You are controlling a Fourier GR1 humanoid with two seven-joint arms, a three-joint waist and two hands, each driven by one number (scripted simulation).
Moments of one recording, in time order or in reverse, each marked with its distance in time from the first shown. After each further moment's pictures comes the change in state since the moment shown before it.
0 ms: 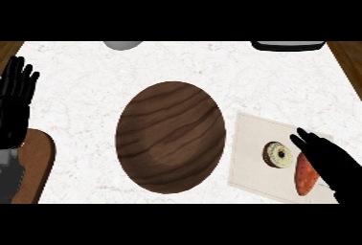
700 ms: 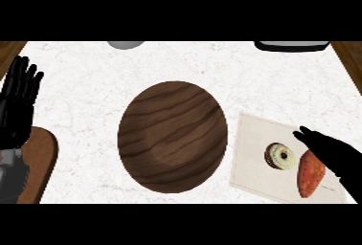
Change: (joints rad) left arm -0.003 -0.047 0.023 -0.023 -0.041 -0.025 0.027; right arm -0.089 0.073 -0.135 0.038 -0.201 0.300 0.129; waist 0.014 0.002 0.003
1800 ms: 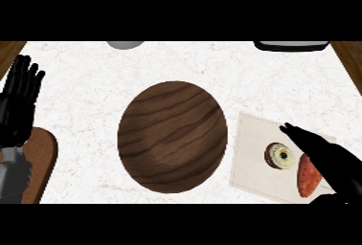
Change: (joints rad) left arm -0.019 -0.056 0.058 0.003 -0.068 -0.054 0.026; right arm 0.062 0.230 -0.029 0.346 0.361 0.007 -0.408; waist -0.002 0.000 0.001
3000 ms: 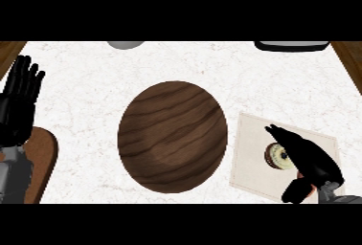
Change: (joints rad) left arm -0.011 -0.039 0.050 0.012 -0.044 -0.049 -0.003; right arm -0.056 0.182 -0.010 0.325 0.276 -0.048 -0.176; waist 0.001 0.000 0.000
